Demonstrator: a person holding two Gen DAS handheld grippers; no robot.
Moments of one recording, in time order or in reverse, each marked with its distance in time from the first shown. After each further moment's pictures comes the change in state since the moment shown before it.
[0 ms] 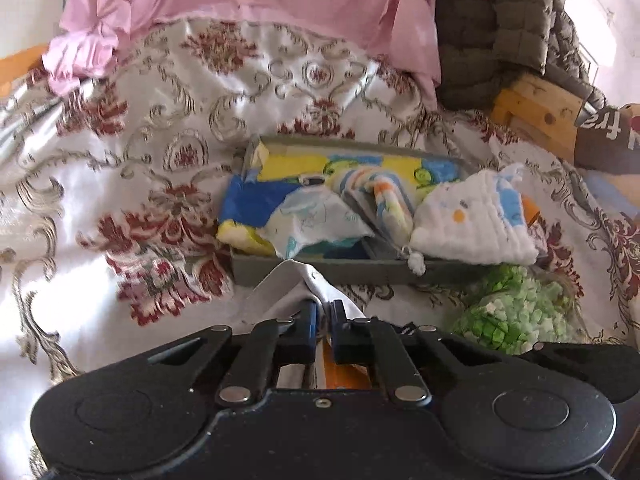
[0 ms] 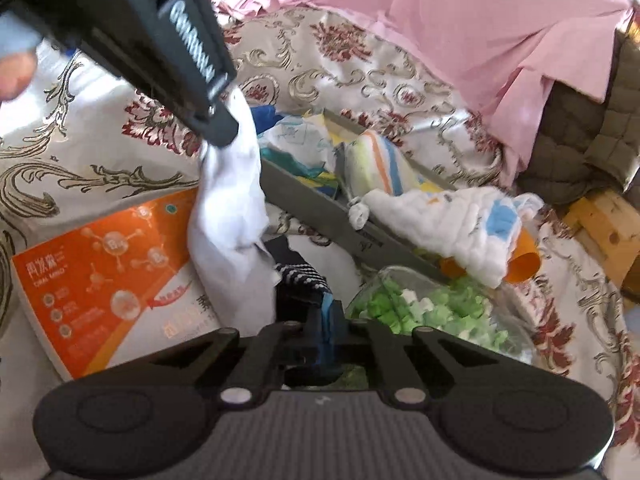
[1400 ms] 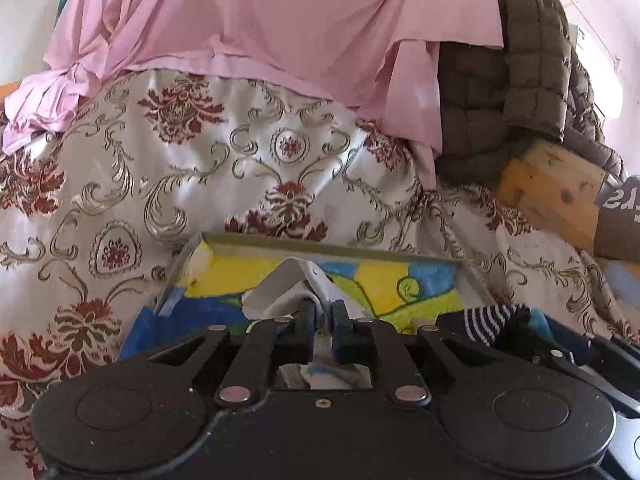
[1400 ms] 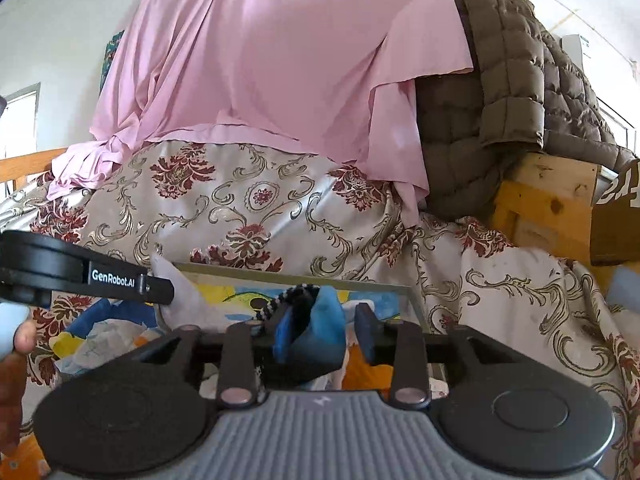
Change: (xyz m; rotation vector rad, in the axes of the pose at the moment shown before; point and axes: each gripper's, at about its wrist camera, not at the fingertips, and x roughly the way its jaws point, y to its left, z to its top) left arm 0.096 -0.046 0.089 -0.058 -0.154 -0.007; right arm 0.041 -0.164 0.036 0.465 -0.261 -0.062
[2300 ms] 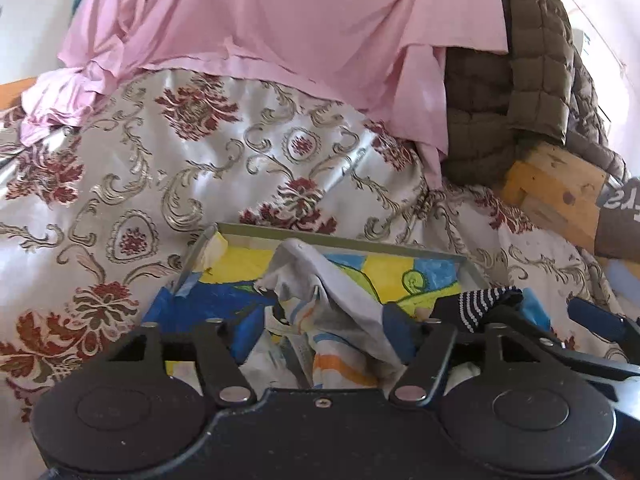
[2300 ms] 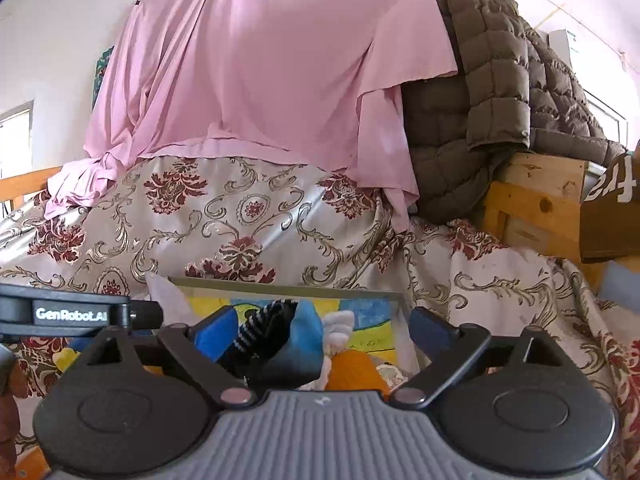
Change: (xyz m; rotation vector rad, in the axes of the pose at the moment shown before) left arm -0.023 0.000 -0.013 -0.017 -0.025 0.032; right arm -0.014 -0.012 0.008 0.047 -0.028 -0.009
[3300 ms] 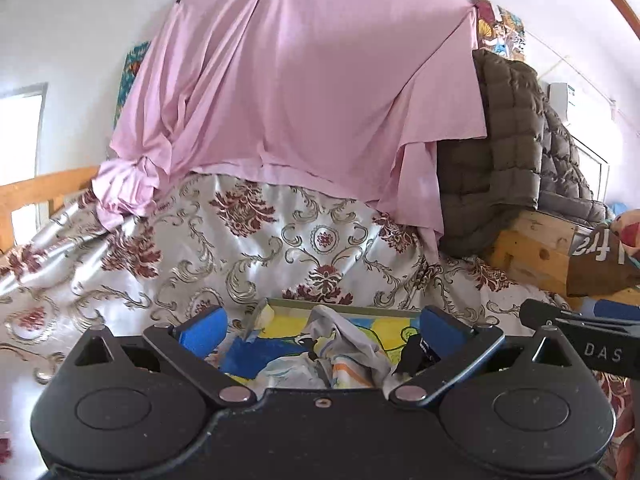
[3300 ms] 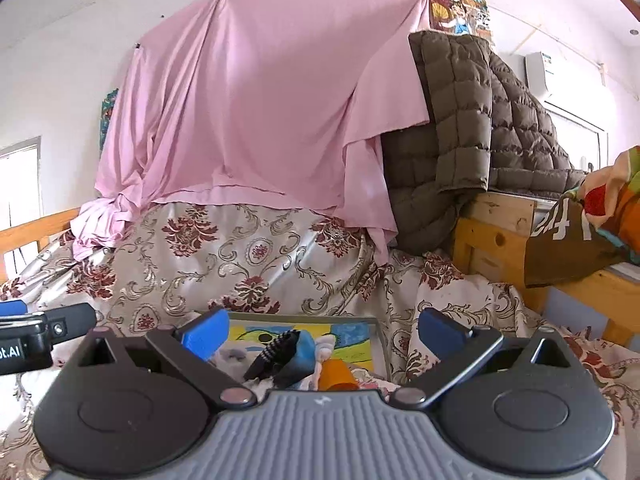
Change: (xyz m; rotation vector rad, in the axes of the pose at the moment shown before) left arm -0.164 -0.017 -0.014 0.050 -0.257 0.088; right arm -0.124 -0.008 0.032 0.036 -0.069 -0.006
